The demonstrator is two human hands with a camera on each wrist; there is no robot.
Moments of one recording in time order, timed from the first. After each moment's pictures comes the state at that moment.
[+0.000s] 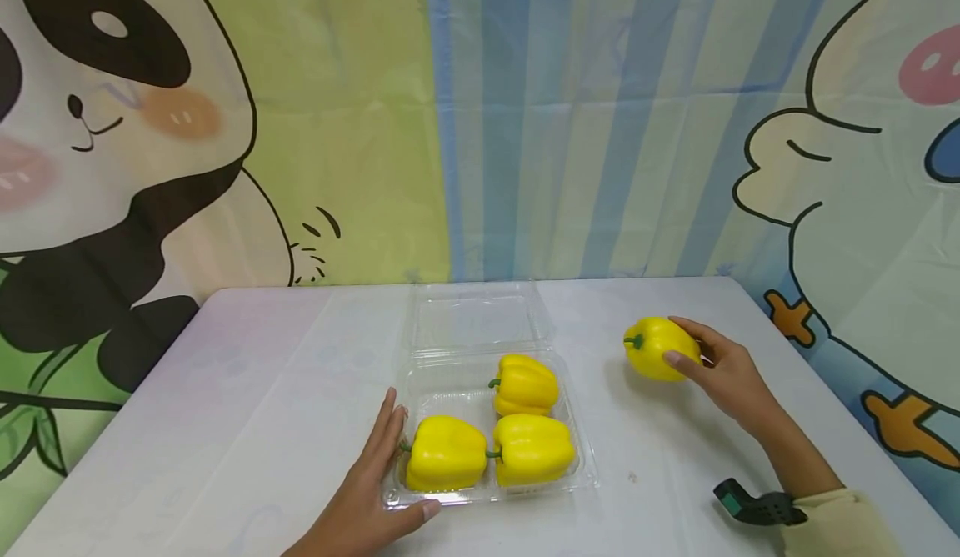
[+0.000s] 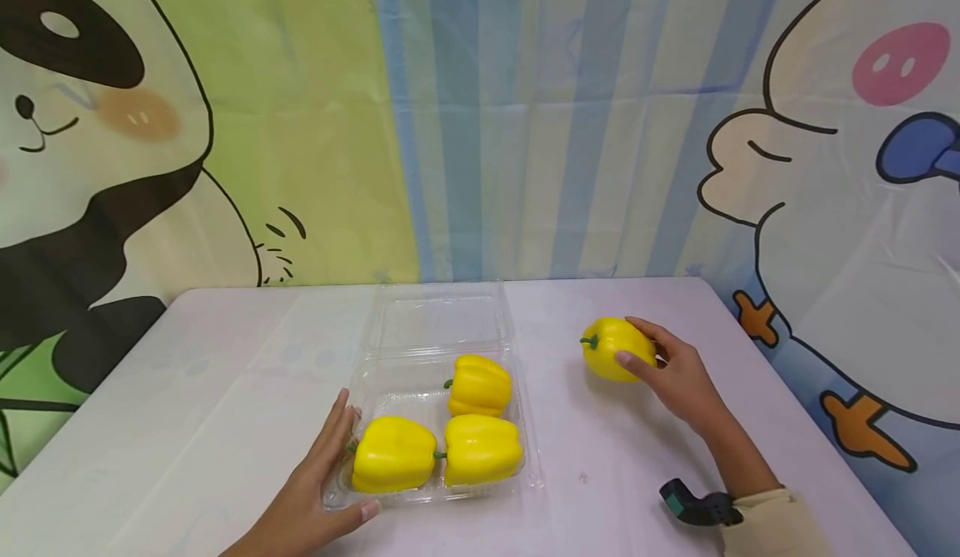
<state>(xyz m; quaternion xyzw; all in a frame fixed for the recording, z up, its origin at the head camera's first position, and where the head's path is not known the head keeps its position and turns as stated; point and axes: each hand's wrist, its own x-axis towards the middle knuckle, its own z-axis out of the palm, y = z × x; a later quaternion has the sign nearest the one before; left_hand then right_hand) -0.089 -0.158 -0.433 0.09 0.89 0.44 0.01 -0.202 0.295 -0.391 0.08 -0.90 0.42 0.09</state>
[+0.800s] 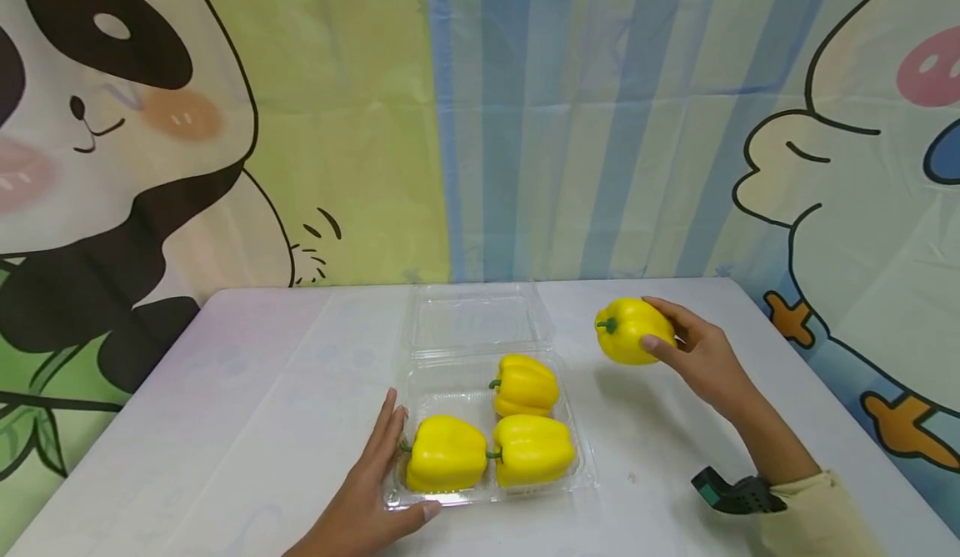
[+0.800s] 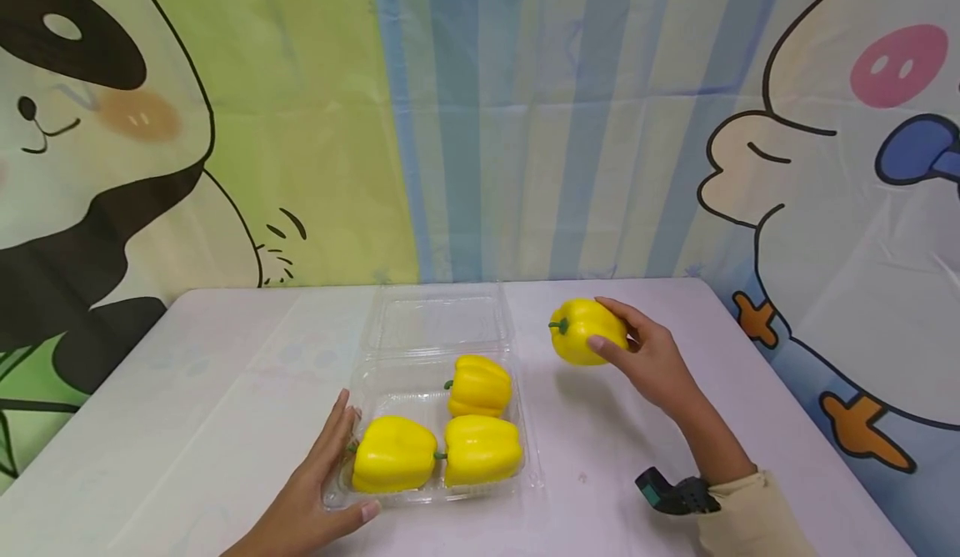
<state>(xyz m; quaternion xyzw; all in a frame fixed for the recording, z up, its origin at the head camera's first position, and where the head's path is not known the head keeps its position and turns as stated) -0.089 -0.159 -0.434 0.10 0.89 0.44 0.01 -0.203 0.255 -0.359 0.14 -0.87 0.46 0.09</state>
